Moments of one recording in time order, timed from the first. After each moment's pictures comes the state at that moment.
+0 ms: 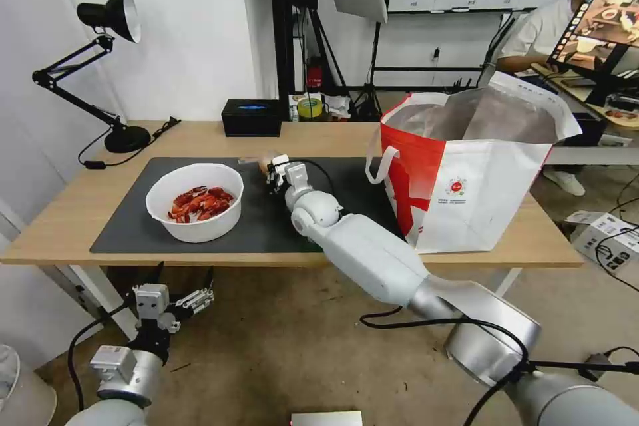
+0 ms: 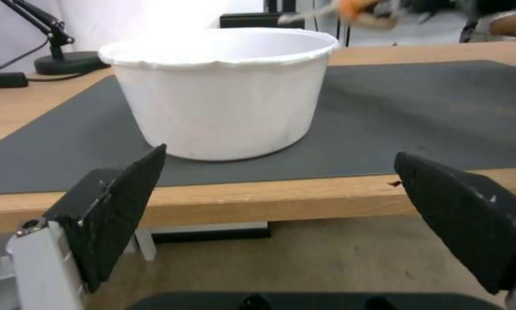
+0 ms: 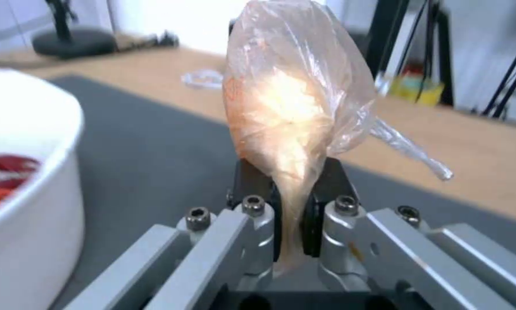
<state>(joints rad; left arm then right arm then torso) 1.75 -1.08 -0.60 -2.17 -0.39 -0.04 -0.16 -0.27 1.40 -0.47 1.26 0.70 -0.24 0.34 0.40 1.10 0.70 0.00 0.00</state>
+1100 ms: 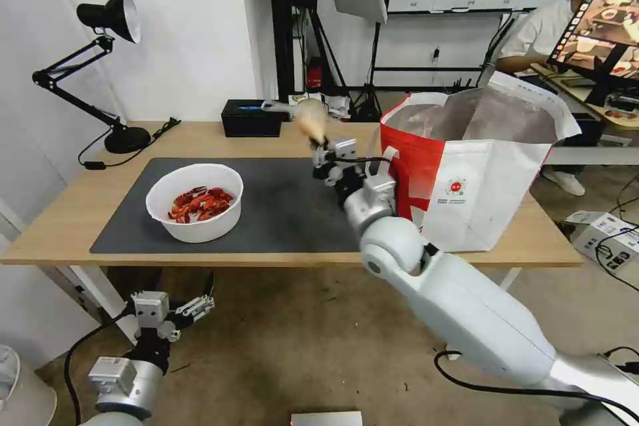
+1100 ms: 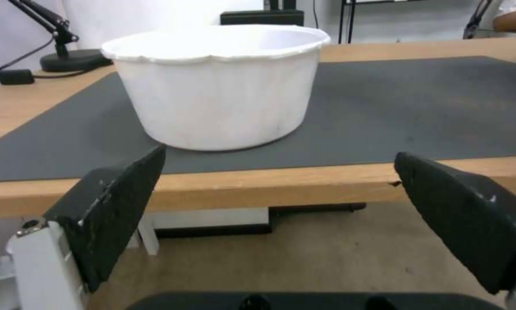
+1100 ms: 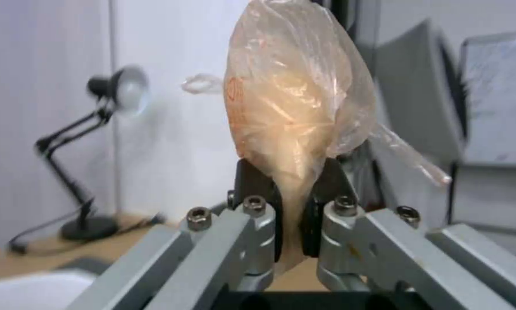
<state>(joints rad) 1.80 -1.13 -0.60 -2.20 -0.34 -0.04 -0.16 -0.58 1.08 -0.22 1.86 0.55 0.02 0.40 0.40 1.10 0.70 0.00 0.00</state>
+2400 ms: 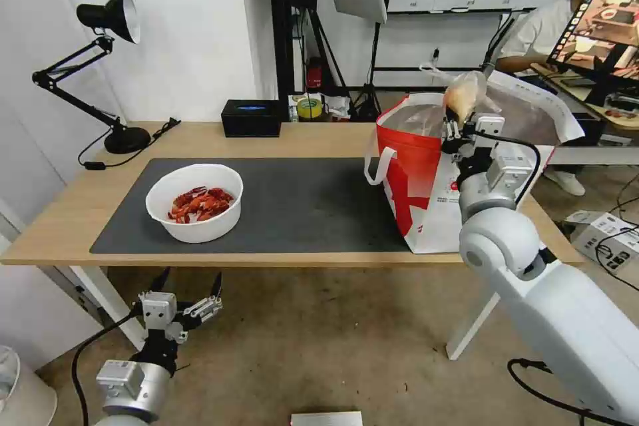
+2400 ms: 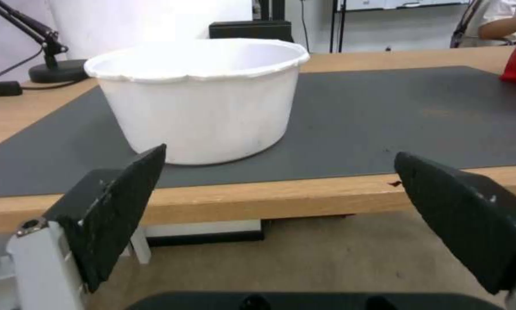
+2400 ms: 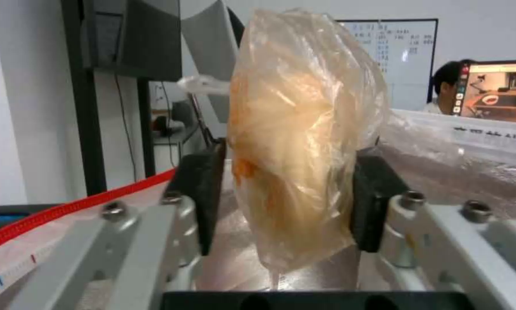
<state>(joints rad) 1.80 -1.14 -0.58 -2.23 -0.32 -0.04 -0.16 -0.72 0.86 0.11 2.01 0.69 -0.22 0.67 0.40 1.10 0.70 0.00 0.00</state>
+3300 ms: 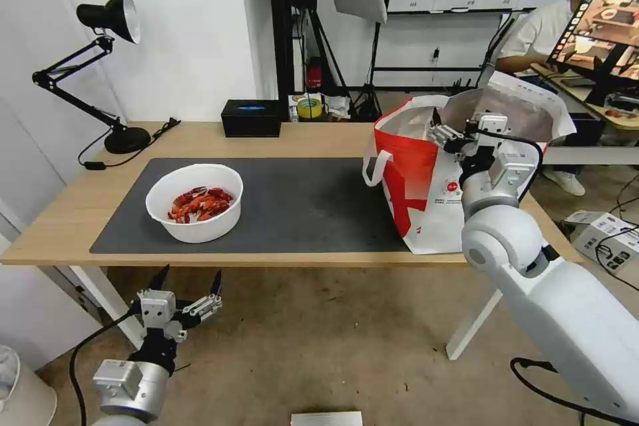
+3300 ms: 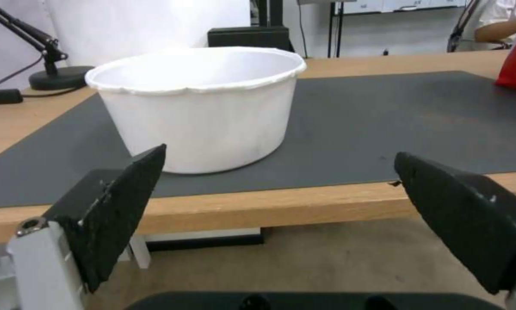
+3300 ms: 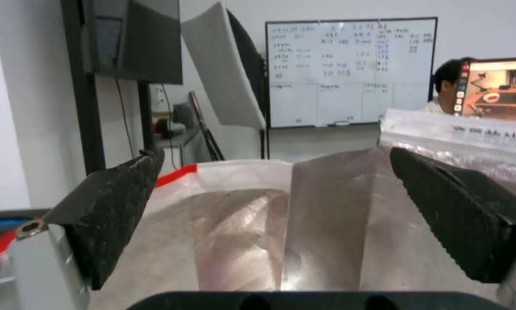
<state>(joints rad) 1.81 -1.13 -0.59 -2.24 -0.32 -0.04 -0.15 -0.72 0.86 0.11 2.01 0.70 -0.19 0.68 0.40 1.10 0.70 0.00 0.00</state>
